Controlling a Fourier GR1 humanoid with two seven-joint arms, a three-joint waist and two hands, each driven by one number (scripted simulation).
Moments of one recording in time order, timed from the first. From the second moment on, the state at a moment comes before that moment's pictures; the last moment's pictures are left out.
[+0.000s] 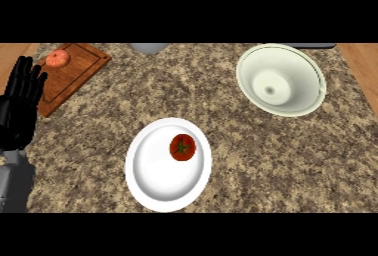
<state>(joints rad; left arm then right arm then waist) -0.26 0.30 0.24 -1.48 0.13 0.00 -0.02 -0.74 -0.94 -0.25 -1.00 0.31 0.51 -0.13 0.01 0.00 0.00</state>
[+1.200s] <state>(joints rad) -0.27 0.29 0.23 -1.51 0.13 0.00 0.01 -0.87 -0.47 -0.05 -0.64 0.61 0.13 0.04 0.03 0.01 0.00</state>
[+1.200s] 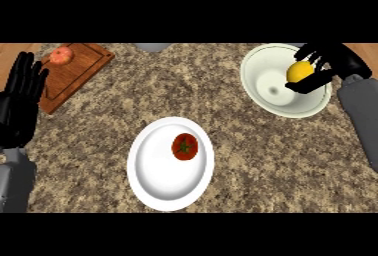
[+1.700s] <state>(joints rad) -0.27 0.28 0.22 -1.51 0.13 0.00 0.00 -0.92 -0.40 -0.24 -0.48 0.46 -0.02 -0.14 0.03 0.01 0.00</state>
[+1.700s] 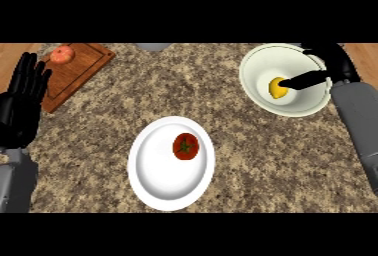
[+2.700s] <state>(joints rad) -0.27 0.28 0.23 -1.50 0.12 0.00 -0.02 -0.80 -0.80 -0.60 -0.26 0.18 0.10 -0.44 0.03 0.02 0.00</state>
